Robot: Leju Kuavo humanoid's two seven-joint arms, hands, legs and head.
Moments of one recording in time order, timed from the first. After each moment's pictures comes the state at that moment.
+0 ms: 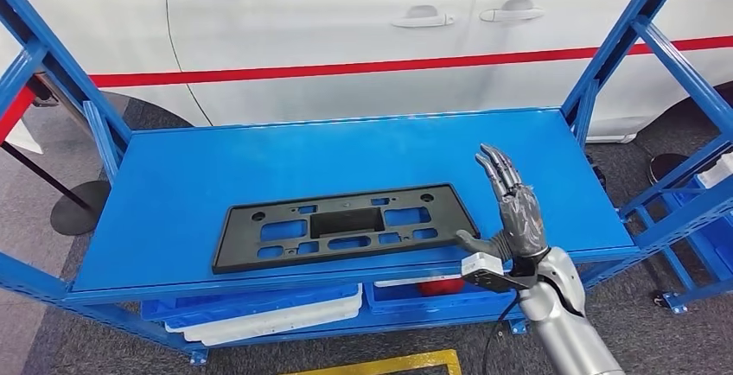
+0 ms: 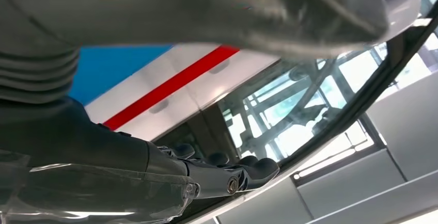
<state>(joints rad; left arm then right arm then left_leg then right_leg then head) -0.02 -0.02 0.18 -0.19 0.06 0.16 -0.12 -0.23 -0.22 0.16 -1.32 0.64 -0.46 -0.70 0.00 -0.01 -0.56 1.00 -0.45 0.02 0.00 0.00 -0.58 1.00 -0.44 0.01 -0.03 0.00</state>
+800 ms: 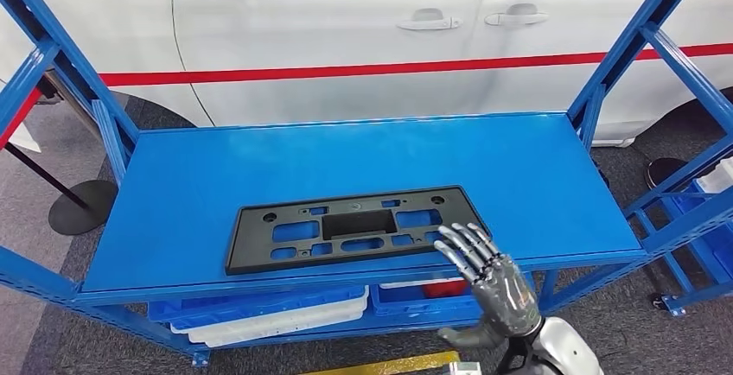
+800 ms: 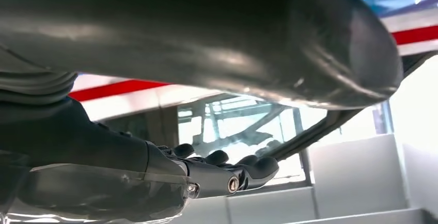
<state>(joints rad) -0.01 -0.02 0.20 -0.19 0.03 0.16 -0.13 0.09 -0.26 0.24 -1.62 1.02 -0.52 -0.63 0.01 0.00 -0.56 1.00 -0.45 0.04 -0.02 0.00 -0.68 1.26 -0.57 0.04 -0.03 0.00</state>
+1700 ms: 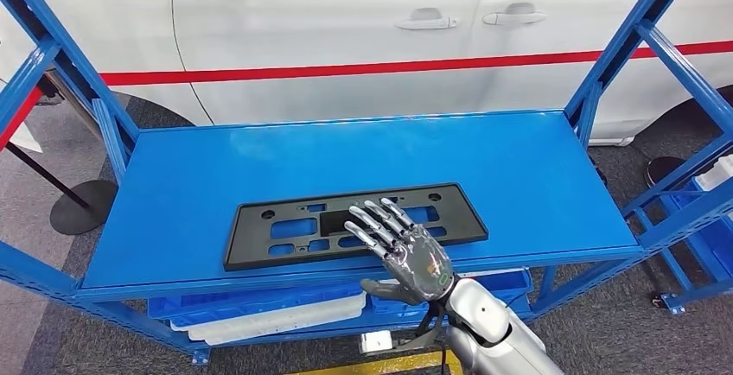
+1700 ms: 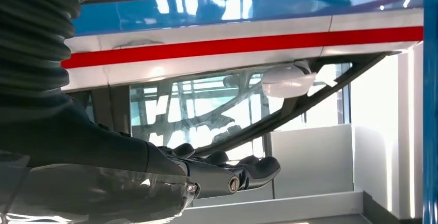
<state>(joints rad) -0.02 -0.01 0.20 -0.19 -0.01 0.16 -0.15 -0.27 -0.14 0.59 -1.31 1.19 -0.64 -0.41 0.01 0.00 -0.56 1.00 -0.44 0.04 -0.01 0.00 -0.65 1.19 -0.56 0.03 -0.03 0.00</state>
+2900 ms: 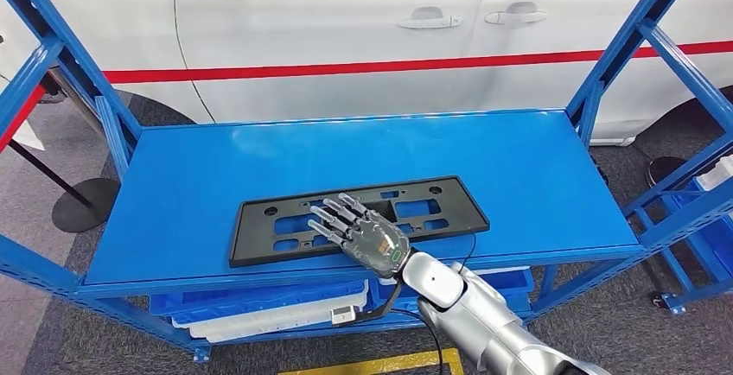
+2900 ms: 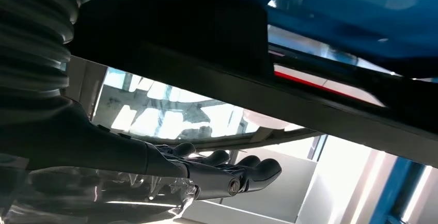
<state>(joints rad) -0.02 -0.01 0.23 -0.19 -0.05 0.14 -0.16 -0.55 0.00 0.73 -0.84 1.51 -0.66 -0.26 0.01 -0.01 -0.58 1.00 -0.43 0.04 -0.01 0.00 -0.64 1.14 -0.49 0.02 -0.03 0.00</state>
